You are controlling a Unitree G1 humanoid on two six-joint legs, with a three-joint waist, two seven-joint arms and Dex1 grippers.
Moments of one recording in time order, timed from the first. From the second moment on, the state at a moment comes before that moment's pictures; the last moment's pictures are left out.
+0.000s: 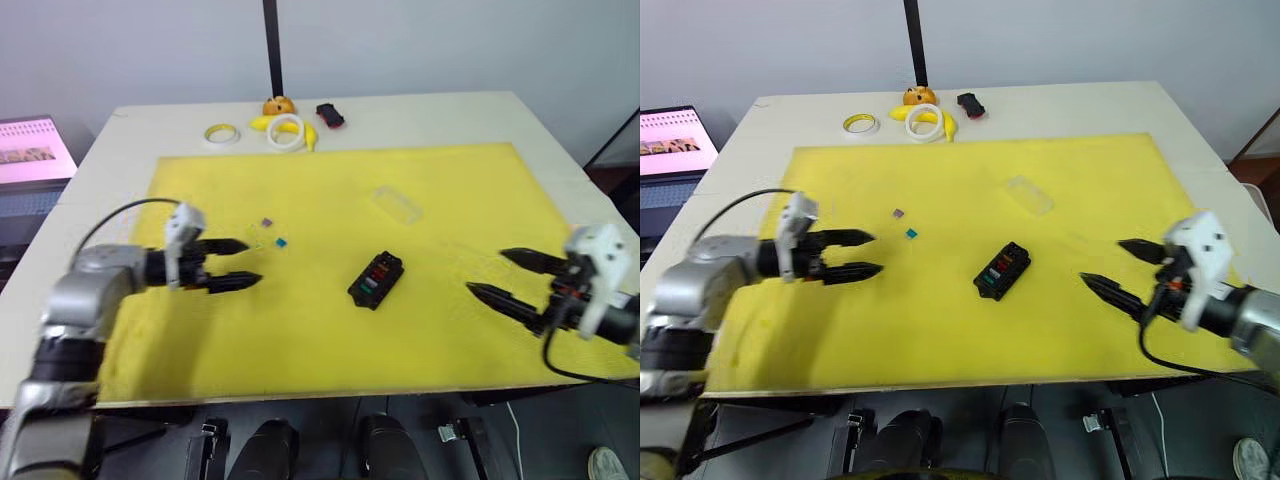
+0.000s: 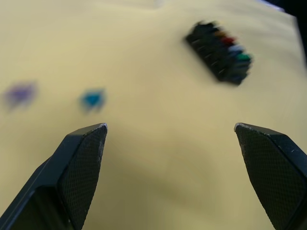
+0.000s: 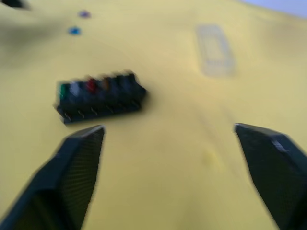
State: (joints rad) left arm -0.36 0.78 0.16 0.04 -0.48 0.67 -1.23; right arm 0.16 -0.89 -0.72 -0.56 0.70 0.87 0.85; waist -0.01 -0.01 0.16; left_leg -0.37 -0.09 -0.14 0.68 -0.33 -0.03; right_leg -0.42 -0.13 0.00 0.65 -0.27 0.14
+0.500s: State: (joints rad) left arm -0.30 0.89 0.35 0.05 -0.69 1.01 -1.12; right arm 0.22 -0.92 -0.80 -0.55 0.74 0.86 0.90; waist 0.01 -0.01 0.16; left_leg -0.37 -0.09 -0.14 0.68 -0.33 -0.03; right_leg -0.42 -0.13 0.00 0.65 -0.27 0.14
